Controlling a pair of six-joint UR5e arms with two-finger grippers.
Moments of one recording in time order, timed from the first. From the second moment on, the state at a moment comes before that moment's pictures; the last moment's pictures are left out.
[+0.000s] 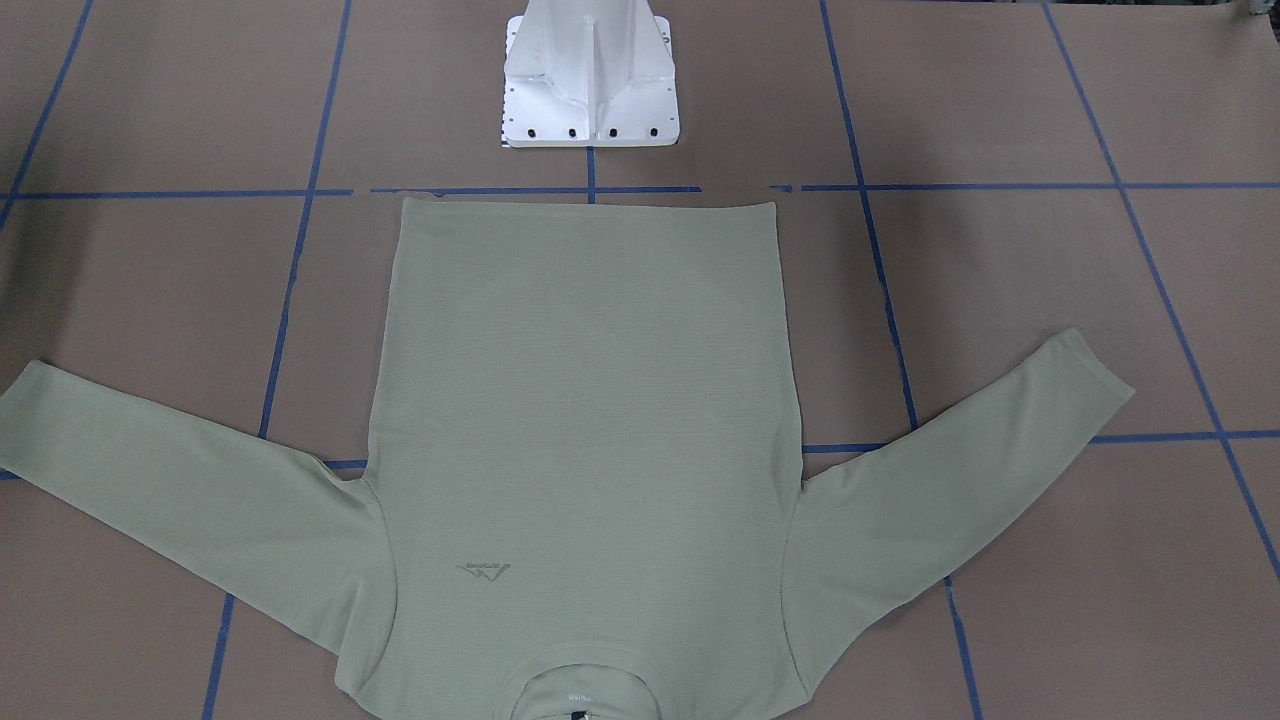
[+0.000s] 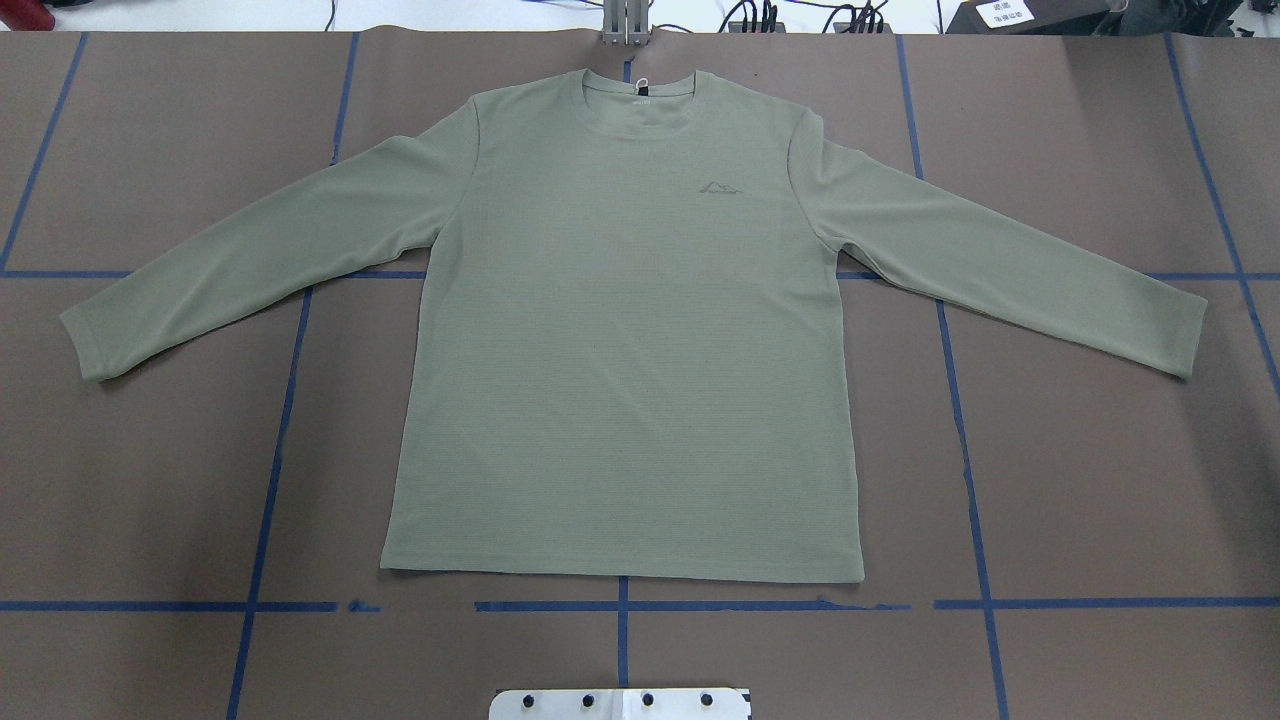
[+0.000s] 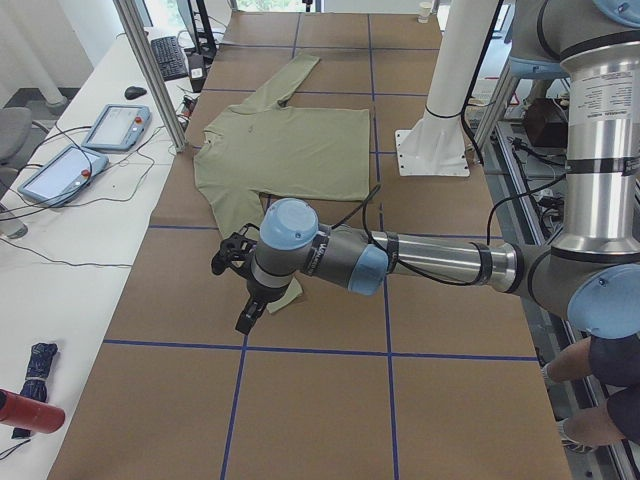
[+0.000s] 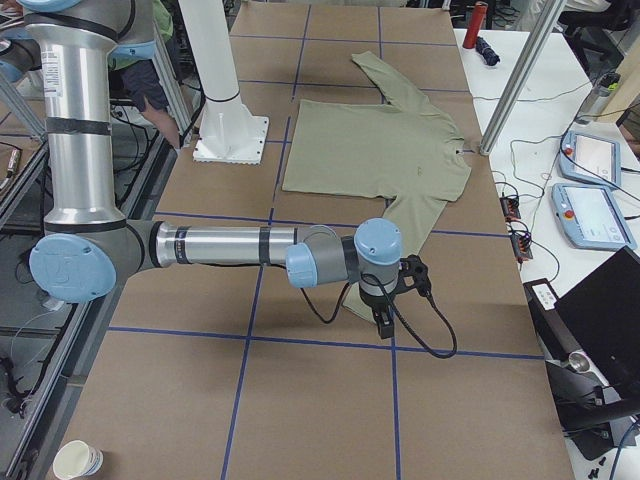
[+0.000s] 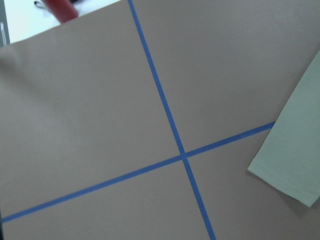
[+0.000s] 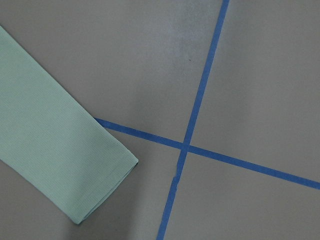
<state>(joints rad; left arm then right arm) -1.65 -1.51 -1.73 -1.84 -2.35 0.17 1.52 -1.57 1.56 -1.31 2.34 -0.05</state>
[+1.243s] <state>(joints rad) -1.65 -1.55 -1.68 -1.86 -2.38 0.17 1.21 -1.50 1.23 -0.69 2.23 0.62</state>
